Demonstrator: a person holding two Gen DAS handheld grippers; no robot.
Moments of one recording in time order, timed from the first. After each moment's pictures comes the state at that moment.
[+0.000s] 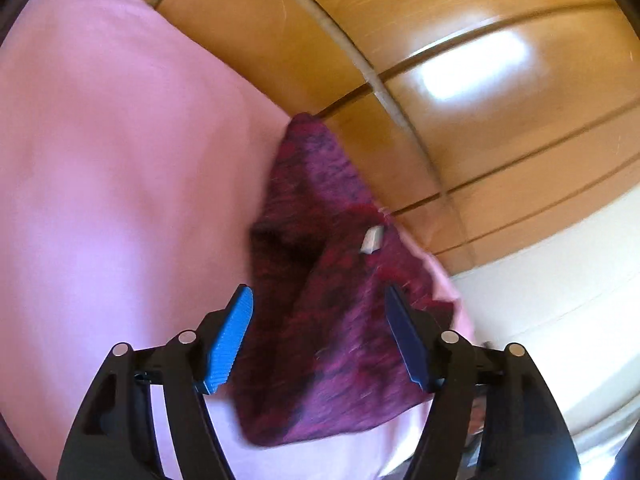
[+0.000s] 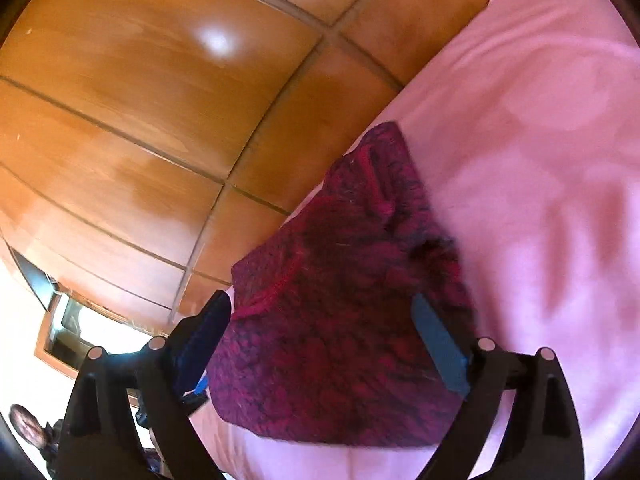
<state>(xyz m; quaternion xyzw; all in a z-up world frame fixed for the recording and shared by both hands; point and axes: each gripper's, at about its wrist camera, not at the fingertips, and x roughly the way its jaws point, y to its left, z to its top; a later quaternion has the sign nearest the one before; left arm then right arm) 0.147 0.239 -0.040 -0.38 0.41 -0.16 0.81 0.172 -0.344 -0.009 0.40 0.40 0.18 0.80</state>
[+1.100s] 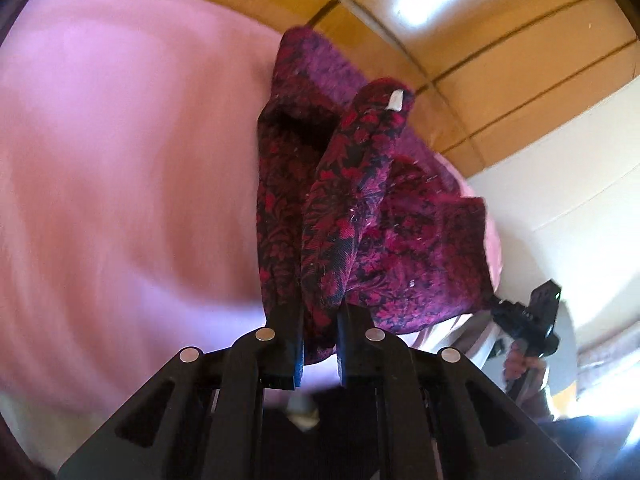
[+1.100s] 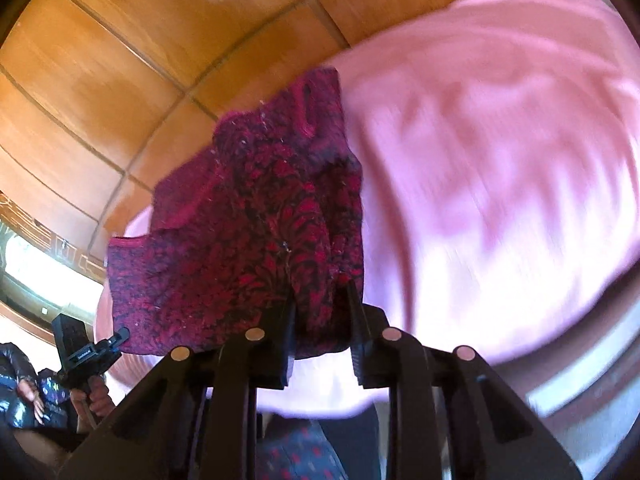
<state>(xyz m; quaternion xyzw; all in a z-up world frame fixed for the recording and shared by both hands) 0.037 0.203 -0.078 -0.28 0.48 -0.20 0.81 0.064 -0.328 -0.030 0.27 0.49 0.11 0.82</state>
